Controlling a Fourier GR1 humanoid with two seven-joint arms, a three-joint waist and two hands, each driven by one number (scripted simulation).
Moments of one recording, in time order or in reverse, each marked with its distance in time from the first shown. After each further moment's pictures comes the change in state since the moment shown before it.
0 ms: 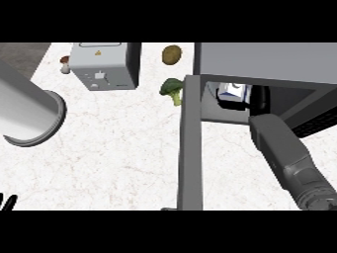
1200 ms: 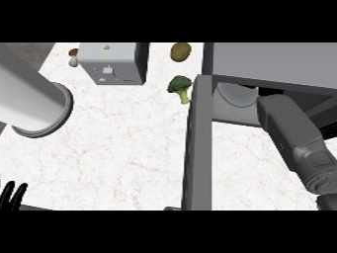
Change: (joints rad) left arm -0.082 0.008 -0.001 0.060 -0.021 -0.002 0.006; right arm -0.128 -0.058 -0.078 0.048 0.019 -0.274 -0.062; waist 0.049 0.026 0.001
